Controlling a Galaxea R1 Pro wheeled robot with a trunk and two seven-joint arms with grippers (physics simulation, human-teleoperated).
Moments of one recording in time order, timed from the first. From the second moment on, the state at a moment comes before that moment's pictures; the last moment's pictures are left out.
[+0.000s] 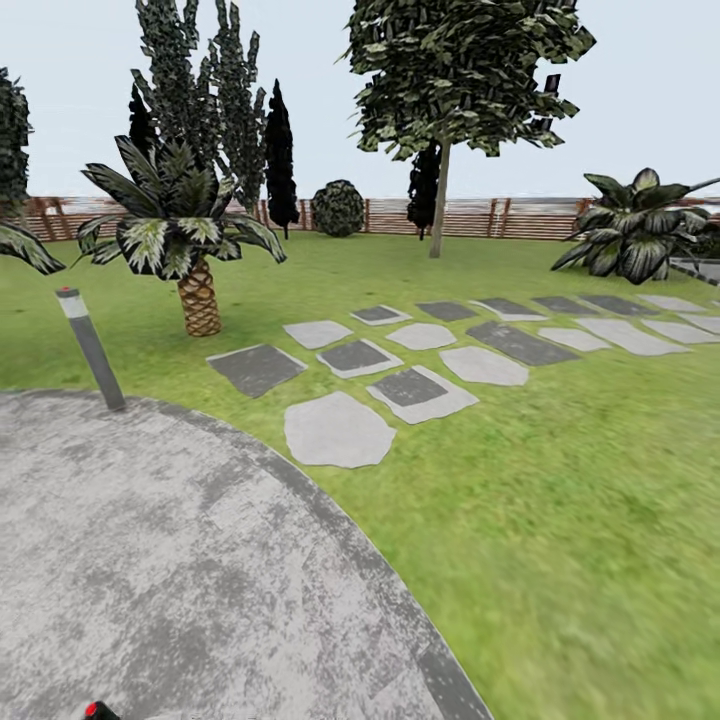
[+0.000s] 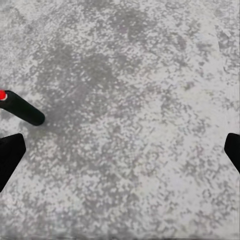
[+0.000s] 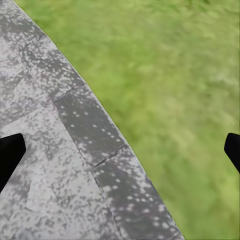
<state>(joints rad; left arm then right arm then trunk) -0.18 0.10 0.19 -0.40 0.01 -0.27 0.01 -0.02 -0.06 -0.08 -0.52 0.00 -0.45 0.00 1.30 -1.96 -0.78</state>
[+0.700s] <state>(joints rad) -0.18 0.10 0.18 -0.40 0.00 -0.27 0.01 -0.02 -0.07 -0.08 -0.51 0.00 -0.45 0.00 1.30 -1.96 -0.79</state>
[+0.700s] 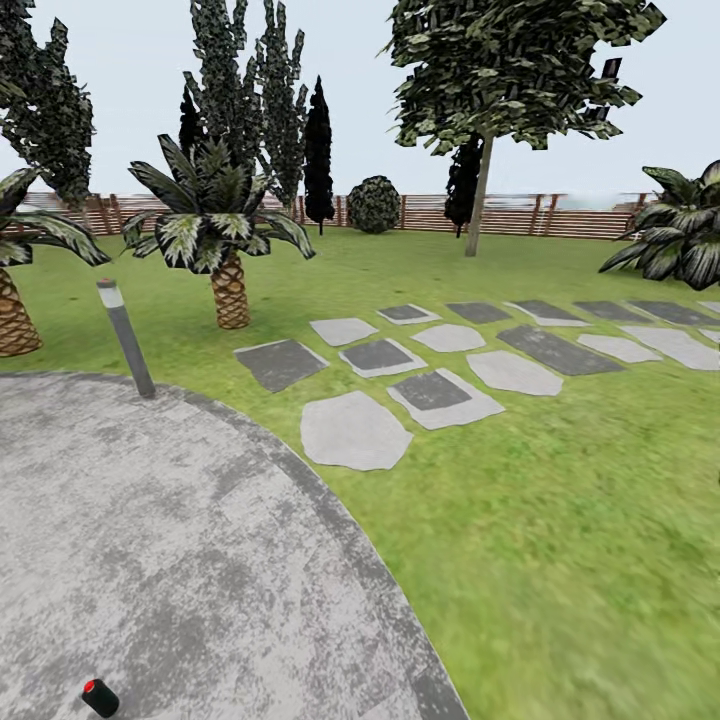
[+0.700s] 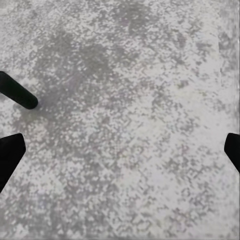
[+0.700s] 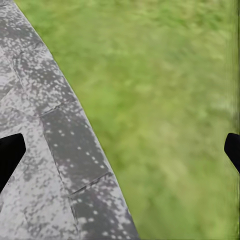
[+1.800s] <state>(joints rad) -0.18 0.10 0.19 -0.40 0.01 -0.27 0.01 -0.02 -0.07 -0.08 -0.52 0.00 -0.45 0.00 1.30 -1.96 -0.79</state>
